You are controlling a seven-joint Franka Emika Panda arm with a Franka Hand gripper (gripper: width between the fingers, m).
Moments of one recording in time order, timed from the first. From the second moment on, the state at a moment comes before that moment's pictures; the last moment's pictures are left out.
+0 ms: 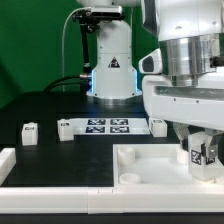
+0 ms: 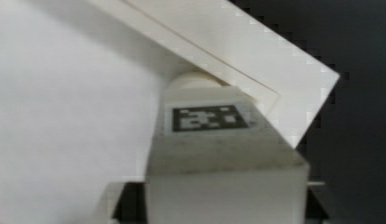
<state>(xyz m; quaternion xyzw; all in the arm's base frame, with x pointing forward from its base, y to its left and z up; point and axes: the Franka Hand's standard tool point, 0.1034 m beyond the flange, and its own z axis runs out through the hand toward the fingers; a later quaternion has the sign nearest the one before) 0.626 0.110 0.071 -0.81 0.58 -0.02 0.08</state>
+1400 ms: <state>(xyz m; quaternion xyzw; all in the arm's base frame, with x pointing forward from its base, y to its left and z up) 0.623 0.118 0.070 -0.99 0.10 -0.05 0.06</state>
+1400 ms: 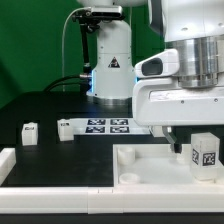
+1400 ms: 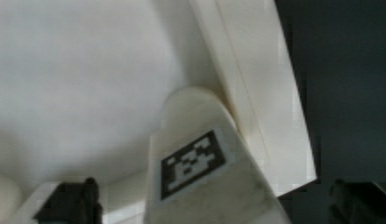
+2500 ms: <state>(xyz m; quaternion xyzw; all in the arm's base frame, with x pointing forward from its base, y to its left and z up) 0.624 0.116 0.069 -0.99 0.12 -0.05 0.06</state>
